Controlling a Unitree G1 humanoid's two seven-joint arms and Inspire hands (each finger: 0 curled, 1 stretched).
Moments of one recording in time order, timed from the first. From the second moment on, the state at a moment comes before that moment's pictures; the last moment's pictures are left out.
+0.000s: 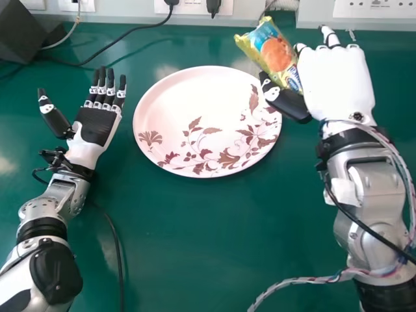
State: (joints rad) left arm -0.77 0.29 0.81 1.03 -1.00 0.64 -0.71; right arm -0.39 -0.34 0.13 -0.42 -1.44 0.25 0.40
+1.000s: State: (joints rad) left arm -0.77 0.29 0.81 1.03 -1.00 0.63 -0.73; right arm -0.42 -0.34 0.22 -0.30 -1.37 0.22 0.33
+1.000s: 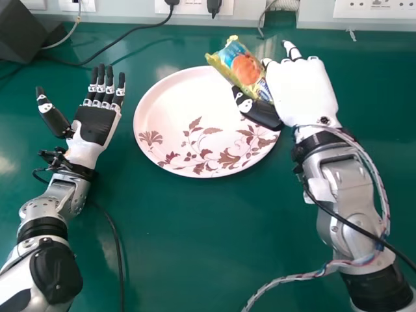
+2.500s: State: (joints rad) left arm -0.77 0.30 0.82 1.04 -1.00 0.66 -0.78; right arm -0.48 -0.42 0.33 0.02 -1.13 0.09 0.23
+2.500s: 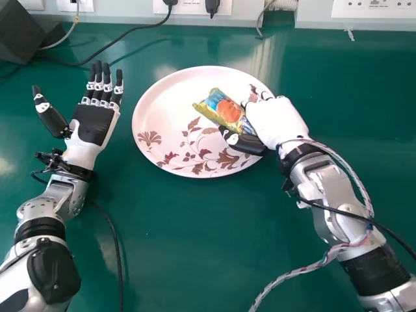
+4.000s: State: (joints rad) left arm -0.77 0.32 0.81 1.07 -0.98 0.65 -0.85; right arm -0.62 -0.44 0.41 0.23 -0.97 0.07 0.22
